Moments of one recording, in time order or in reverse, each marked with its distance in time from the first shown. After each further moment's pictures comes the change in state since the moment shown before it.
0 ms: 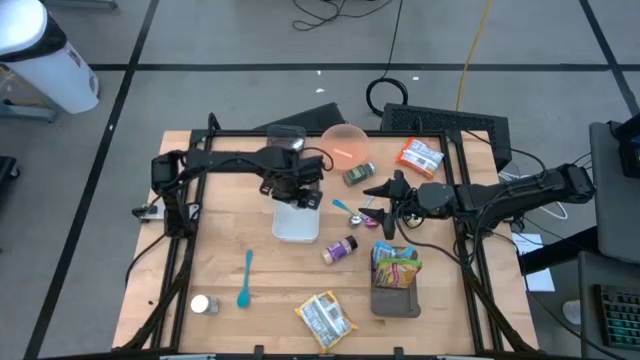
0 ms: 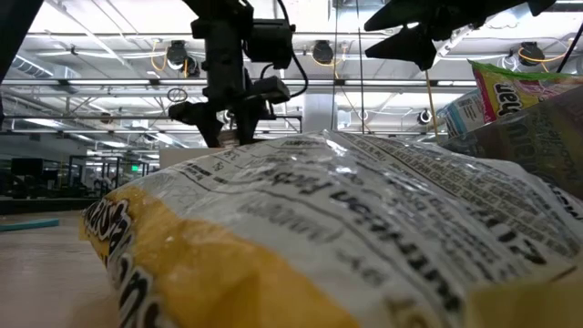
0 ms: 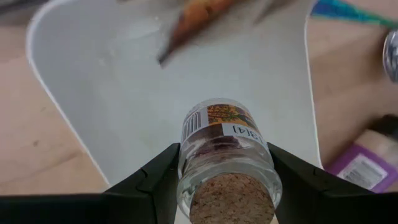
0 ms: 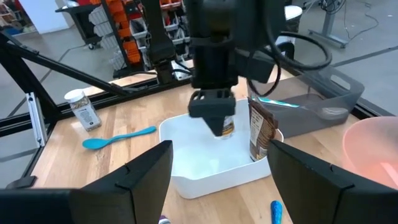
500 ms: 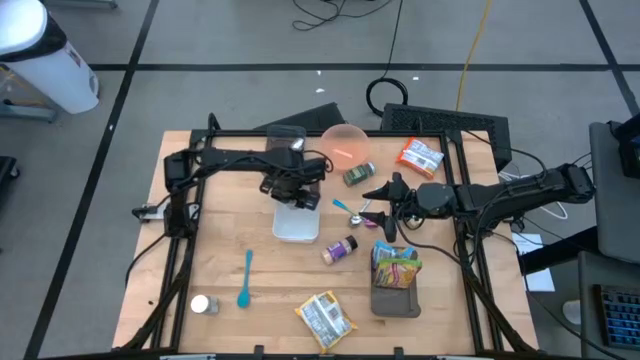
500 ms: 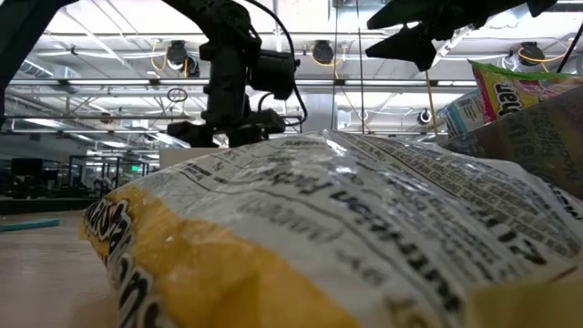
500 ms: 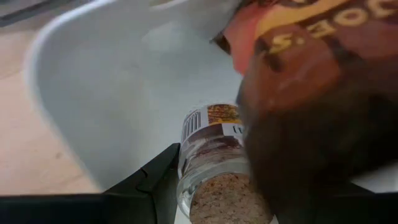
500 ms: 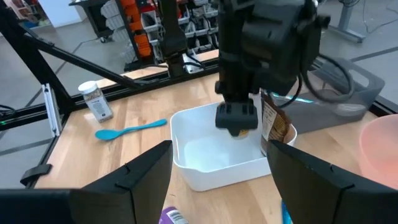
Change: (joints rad) left arm 0.037 0.097 0.000 -0.053 0.012 0.055; right arm 0.000 0.000 0.000 -0.011 -0.054 0.000
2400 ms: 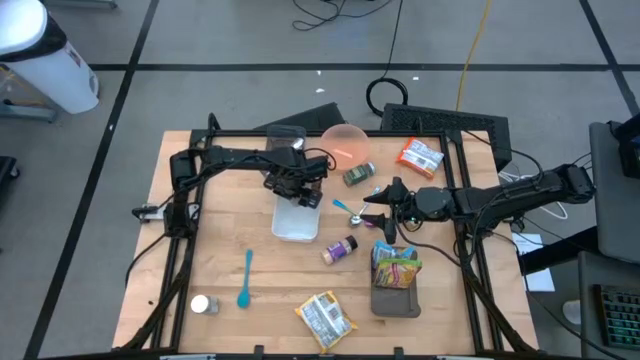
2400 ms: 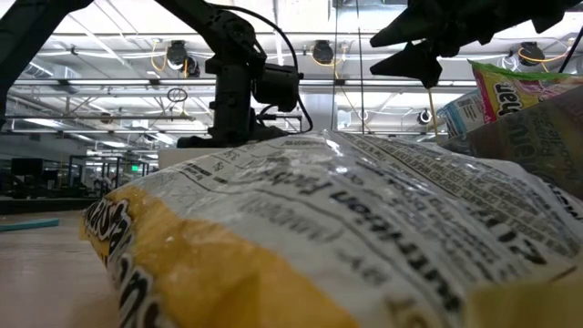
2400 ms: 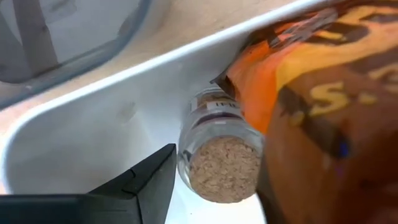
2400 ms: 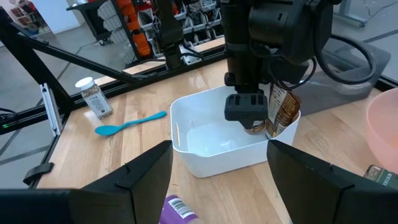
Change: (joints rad) left arm 0.030 0.051 0.000 0.061 -0.045 0.095; right arm 0.000 0.000 -0.085 0.071 0.000 0.068
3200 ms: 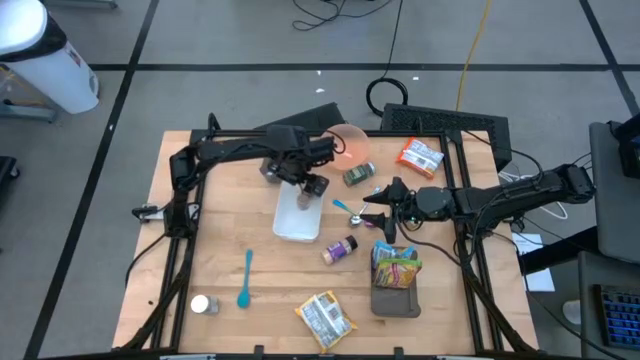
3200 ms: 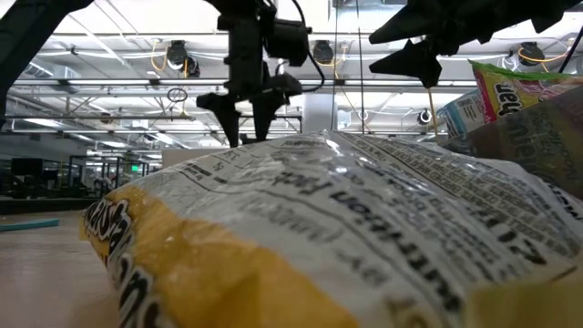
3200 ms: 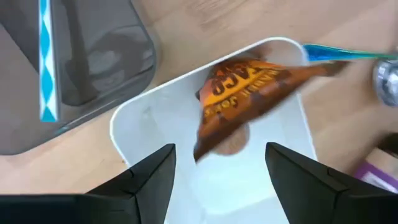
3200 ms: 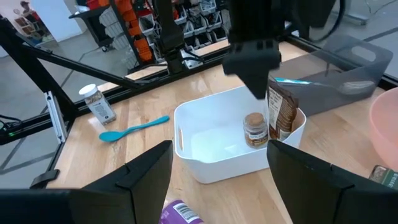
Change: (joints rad) left arm 0.001 -0.001 0.334 -0.268 -0.046 0.087; right arm 0.000 0.000 0.000 0.015 0.000 0.026
